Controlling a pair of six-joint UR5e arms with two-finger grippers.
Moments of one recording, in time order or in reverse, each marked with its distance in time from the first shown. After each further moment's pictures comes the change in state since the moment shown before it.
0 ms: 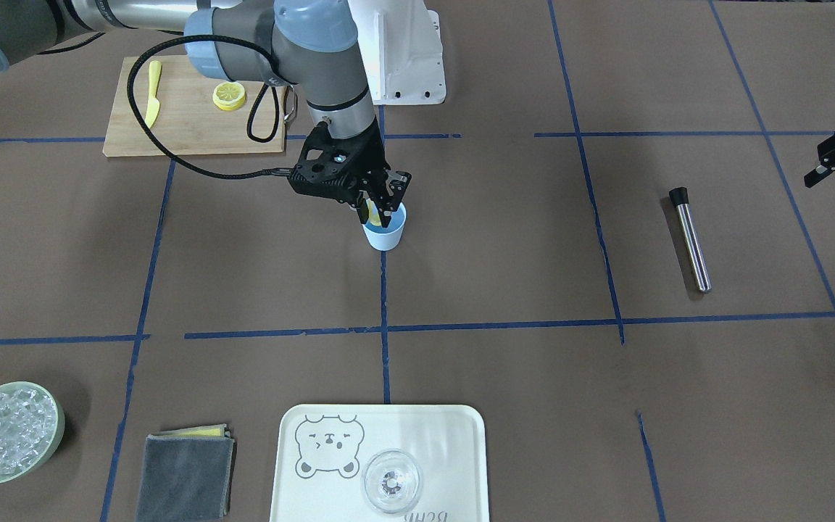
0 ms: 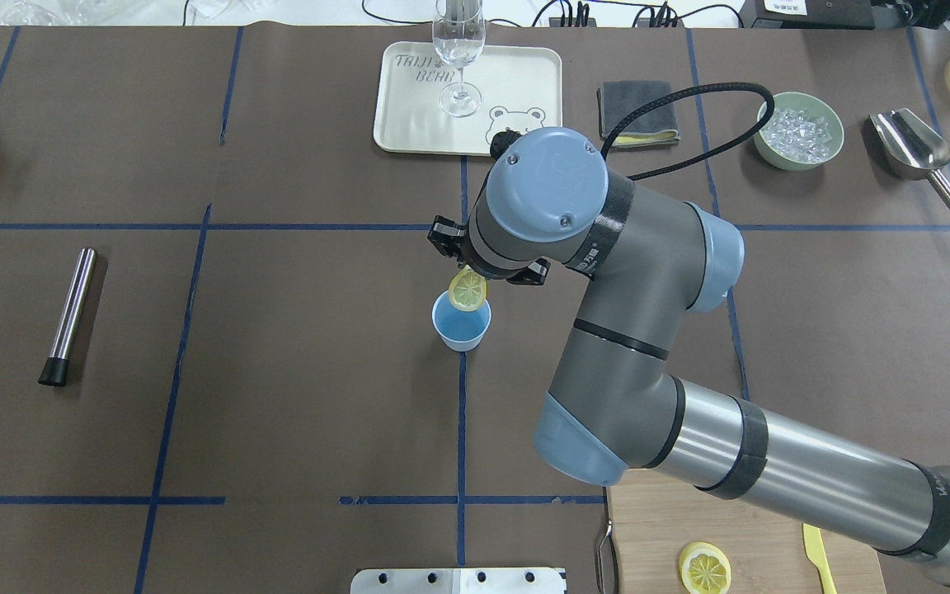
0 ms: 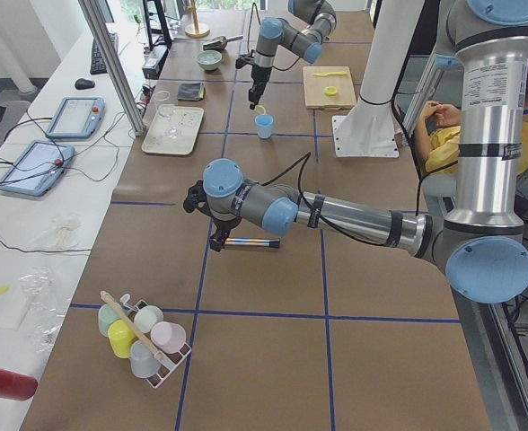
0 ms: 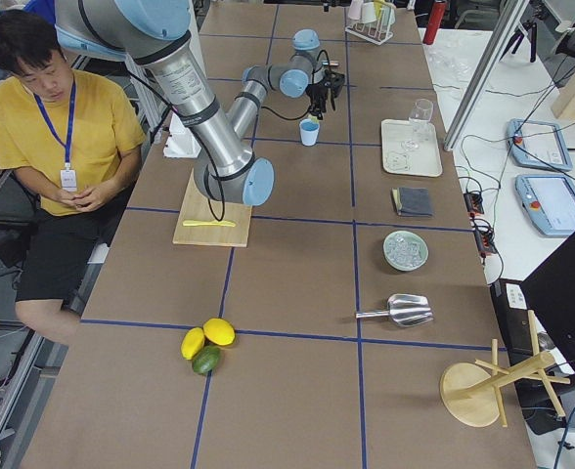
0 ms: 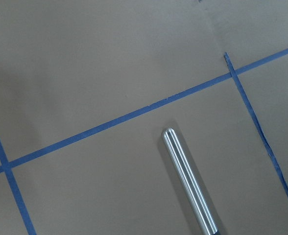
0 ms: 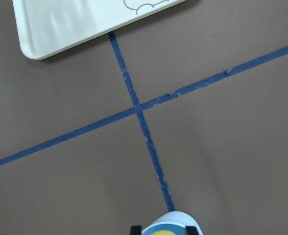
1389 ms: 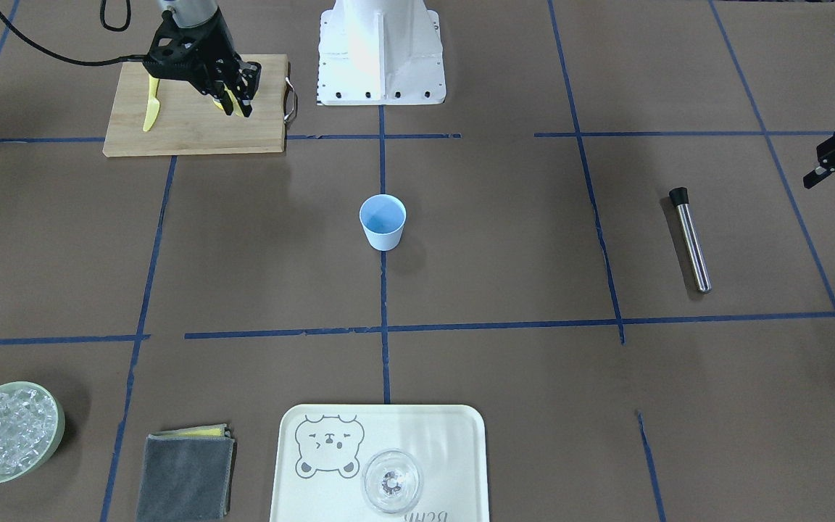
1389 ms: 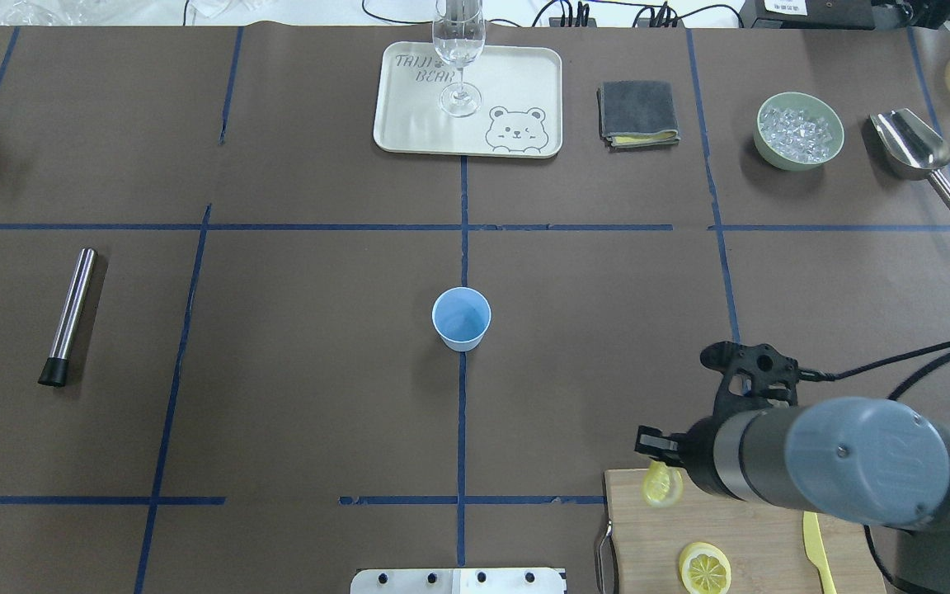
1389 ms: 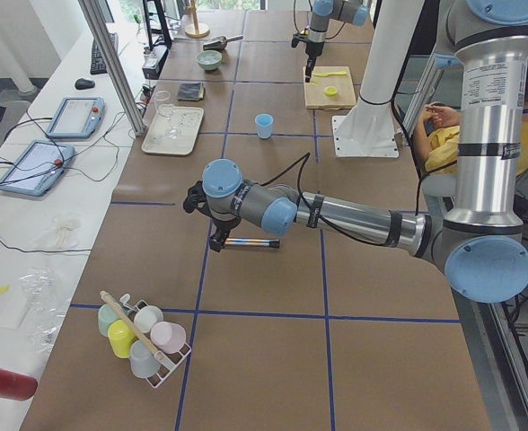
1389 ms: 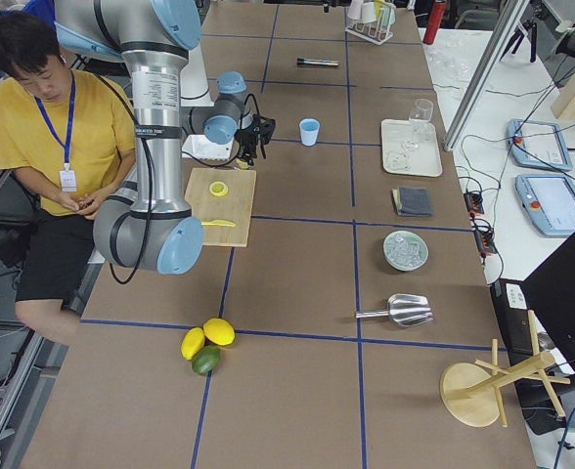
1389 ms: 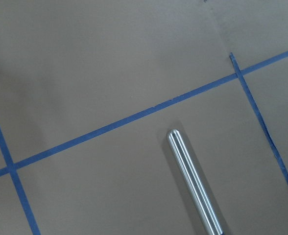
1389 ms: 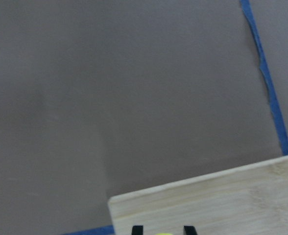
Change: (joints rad) left arm 0.003 -0.002 0.005 0.000 0.001 0.000; right arm -0.233 -0.638 0.602 -0.043 -0.094 0.019
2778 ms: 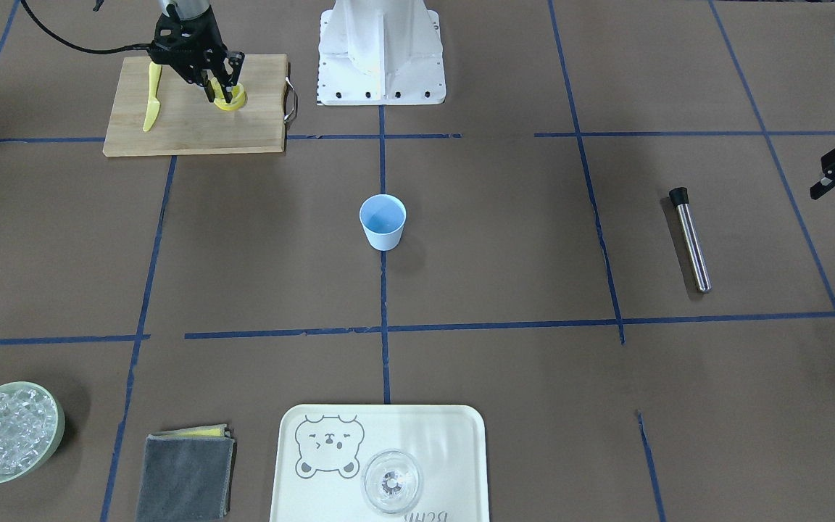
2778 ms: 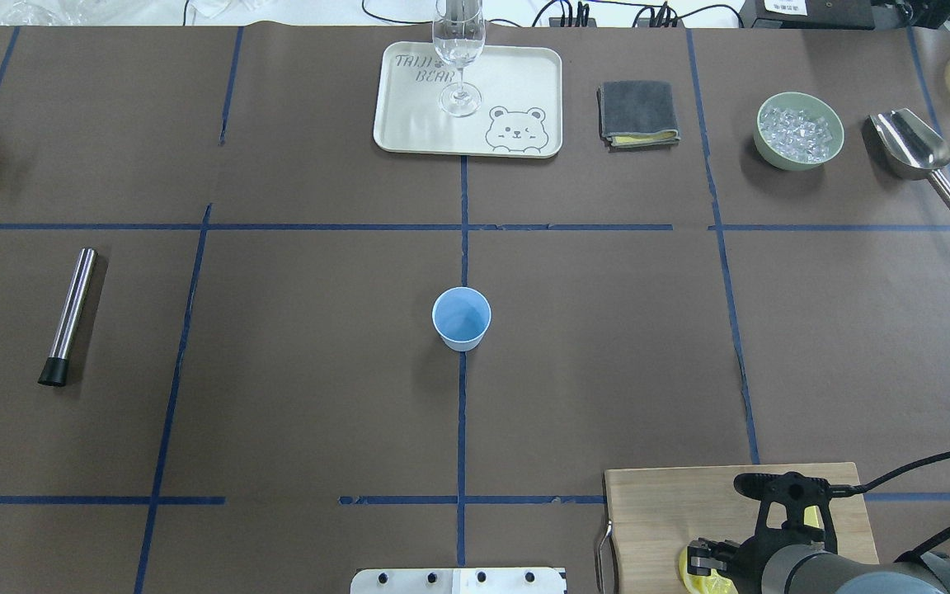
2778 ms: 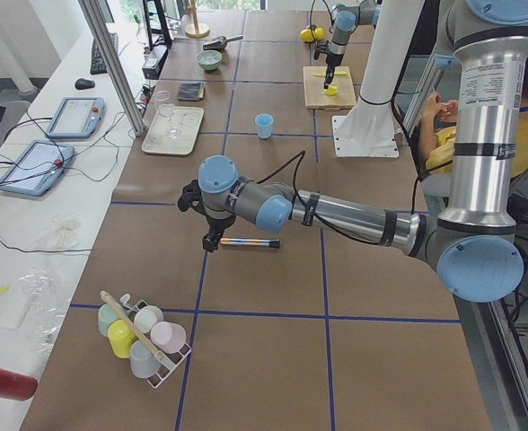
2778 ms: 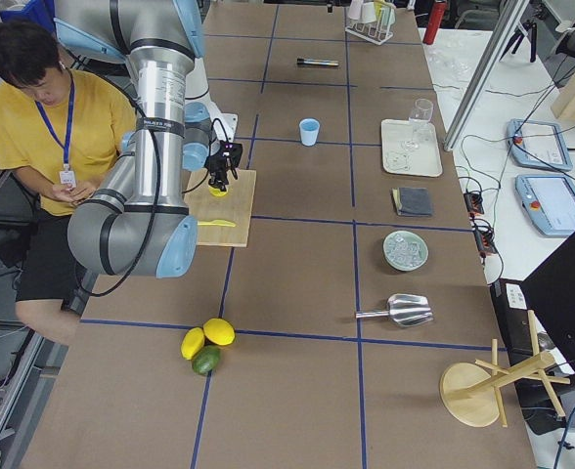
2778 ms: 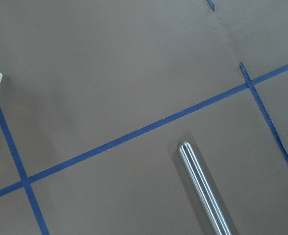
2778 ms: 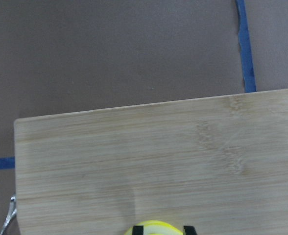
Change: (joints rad) left arm 0.003 -0.024 0.011 0.002 0.056 0.001; right arm -0.347 -0.332 0.002 0.235 -0.280 0.075
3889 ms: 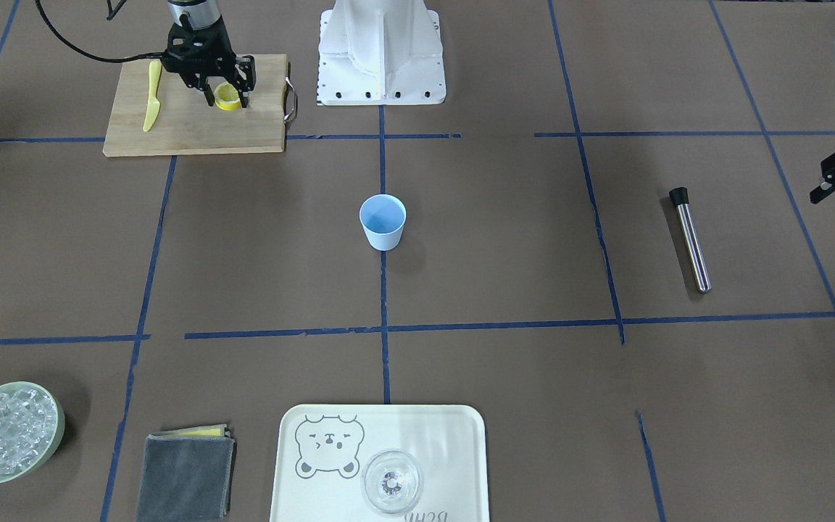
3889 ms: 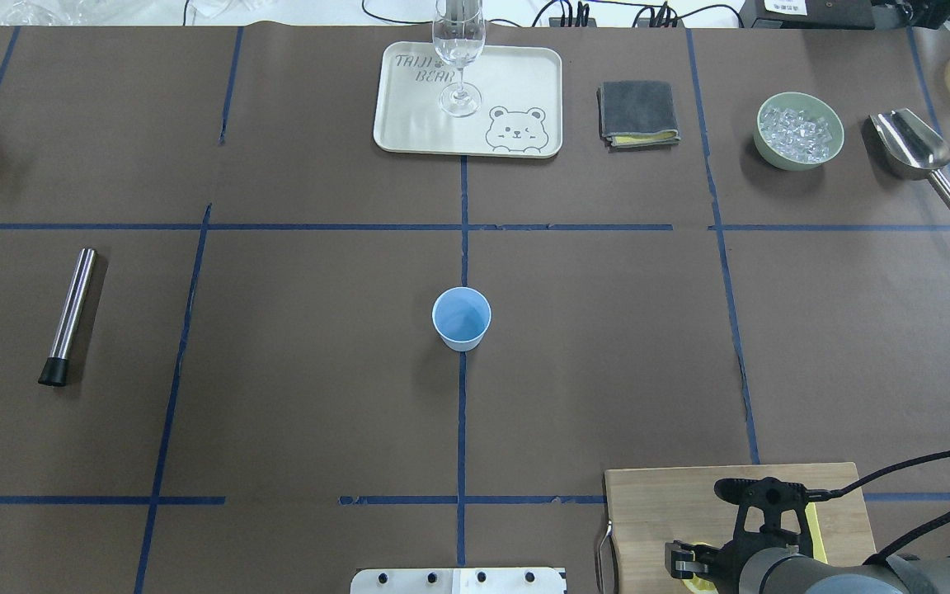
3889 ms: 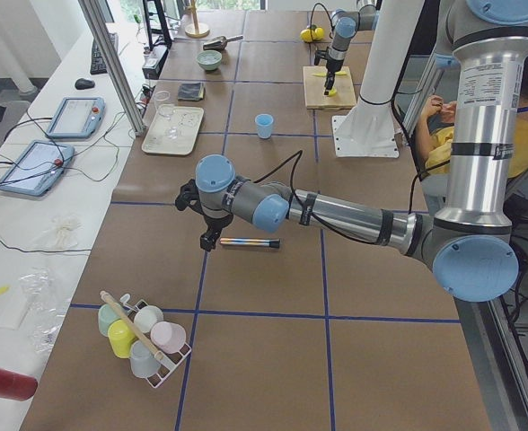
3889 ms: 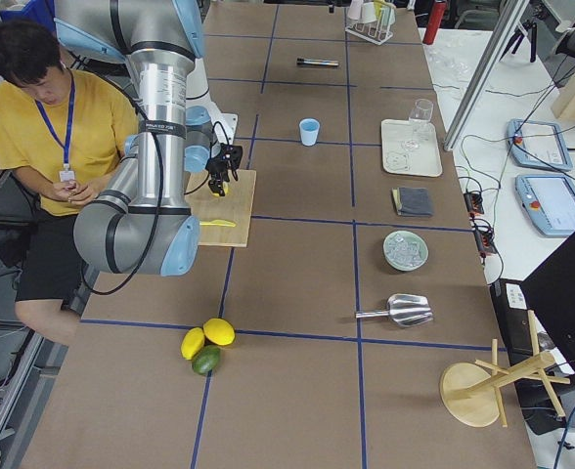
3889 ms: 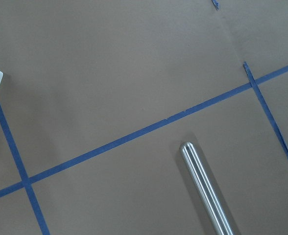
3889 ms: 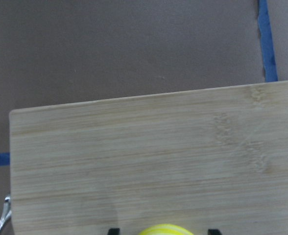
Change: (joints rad) left arm 0.002 -0.019 0.015 0.000 0.001 0.001; right arm -0.005 0.051 -0.063 0.001 -0.001 -0.002
